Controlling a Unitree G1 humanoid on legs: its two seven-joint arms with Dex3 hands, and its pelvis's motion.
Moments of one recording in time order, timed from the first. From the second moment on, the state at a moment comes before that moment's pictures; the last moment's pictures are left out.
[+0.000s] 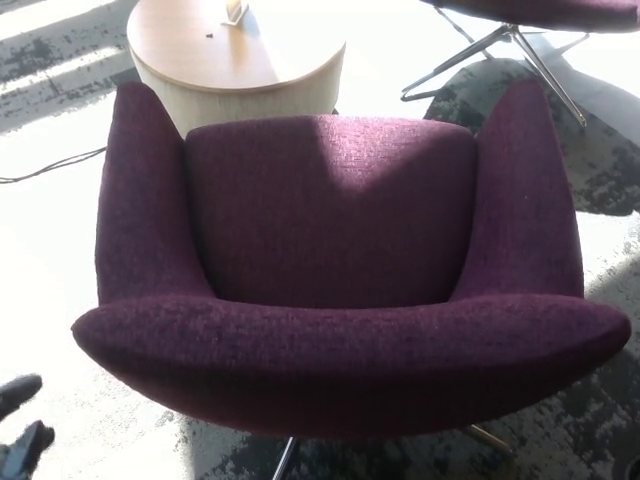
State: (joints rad) left_arm -0.10 0.44 0.34 0.93 -0.19 -0.13 -0.55; right_arm -0.04 -0.05 -0.20 1.16 0.09 -0.39 0.23
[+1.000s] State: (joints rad) left_arm 0.05 0.26 0.38 1.09 -0.28 -0.14 -0.61; right_arm -0.02 -0.05 -0.18 1.21 0.08 -0.40 0.24
